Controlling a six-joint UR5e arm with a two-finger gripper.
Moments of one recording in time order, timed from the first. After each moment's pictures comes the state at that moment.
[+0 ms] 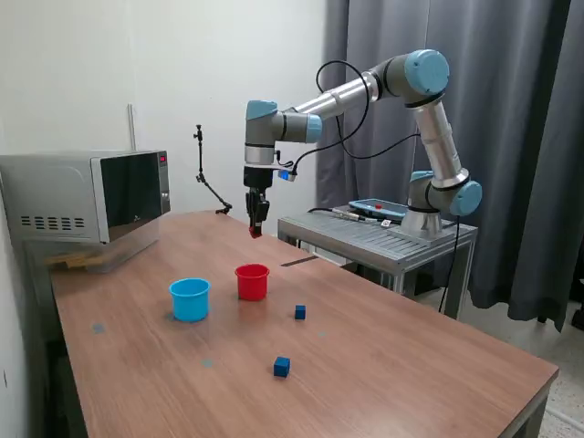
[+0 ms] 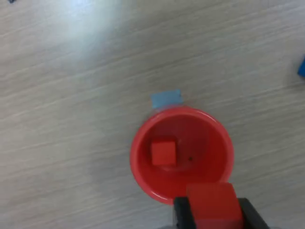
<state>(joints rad) -0.33 -1.04 1.44 -2.04 -1.56 -3.13</state>
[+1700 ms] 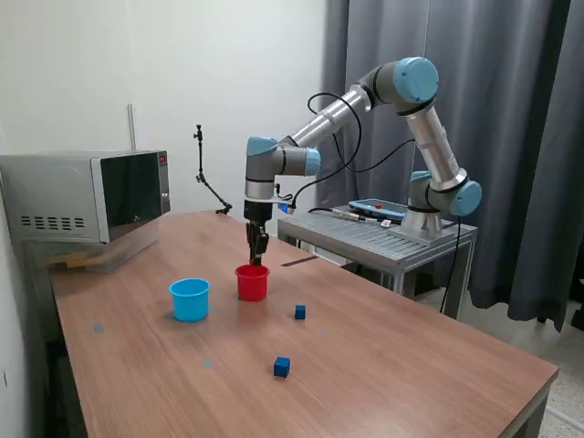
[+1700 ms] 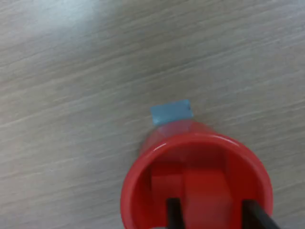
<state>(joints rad) -0.33 -0.94 1.53 -2.23 -1.55 -3.11</state>
